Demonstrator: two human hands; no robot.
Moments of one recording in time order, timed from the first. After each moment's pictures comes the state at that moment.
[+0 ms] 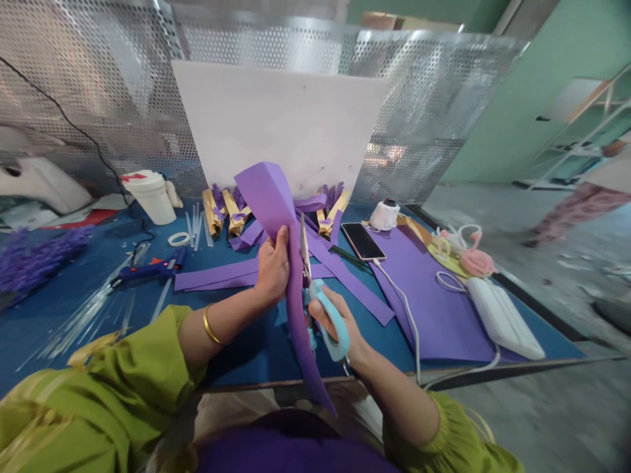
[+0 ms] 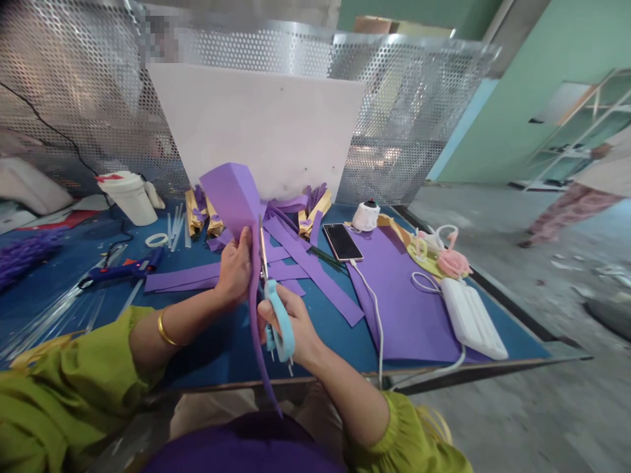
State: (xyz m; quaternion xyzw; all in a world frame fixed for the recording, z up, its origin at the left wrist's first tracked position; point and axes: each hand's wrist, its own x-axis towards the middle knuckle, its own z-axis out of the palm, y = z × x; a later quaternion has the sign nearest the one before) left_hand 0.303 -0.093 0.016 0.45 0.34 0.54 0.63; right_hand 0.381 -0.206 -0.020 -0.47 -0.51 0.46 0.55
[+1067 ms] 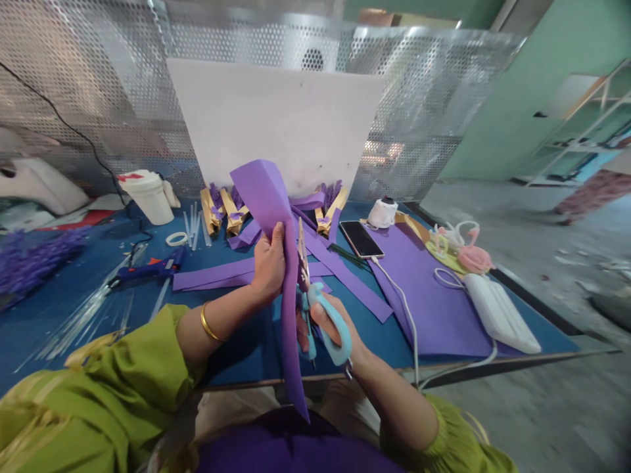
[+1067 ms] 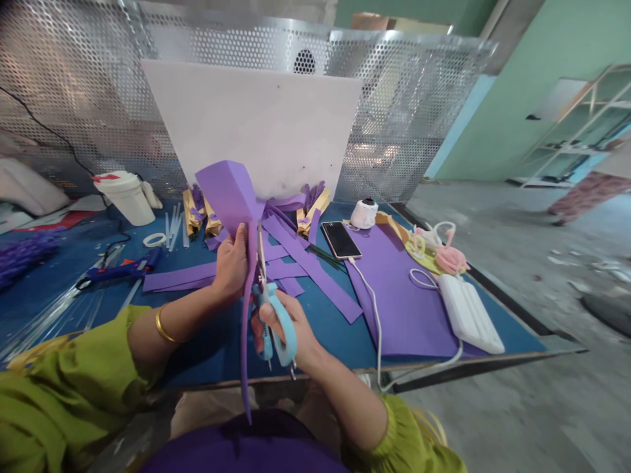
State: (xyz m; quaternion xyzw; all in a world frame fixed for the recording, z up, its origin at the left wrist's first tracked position) left_hand 0.301 -0.084 0.008 0.48 0.33 0.56 0.59; right_hand 0.379 -0.215 -0.019 -0.39 -0.51 0.52 0.57
